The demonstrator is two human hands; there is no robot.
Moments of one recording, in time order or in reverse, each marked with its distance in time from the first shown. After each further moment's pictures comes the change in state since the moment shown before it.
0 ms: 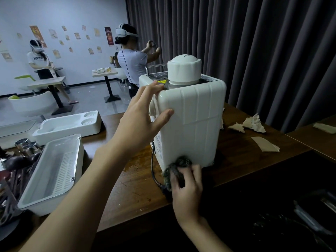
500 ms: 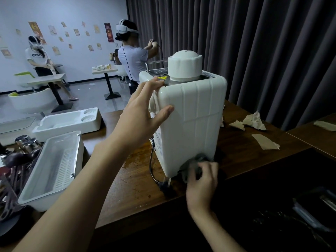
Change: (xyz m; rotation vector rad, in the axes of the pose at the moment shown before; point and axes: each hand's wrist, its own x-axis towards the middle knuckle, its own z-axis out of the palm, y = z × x) left_hand 0.001 -0.001 -0.001 -0.022 -0.021 -0.006; right_hand 0.013 0.024 -0.011 -0.013 0.136 0.178
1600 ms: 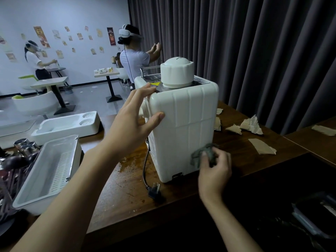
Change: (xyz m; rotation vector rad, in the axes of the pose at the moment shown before) left_hand -0.002 0.002 -0.002 -0.067 -0.017 -0.025; right_hand 0.058 -0.004 -0.019 0.063 0.067 0.130
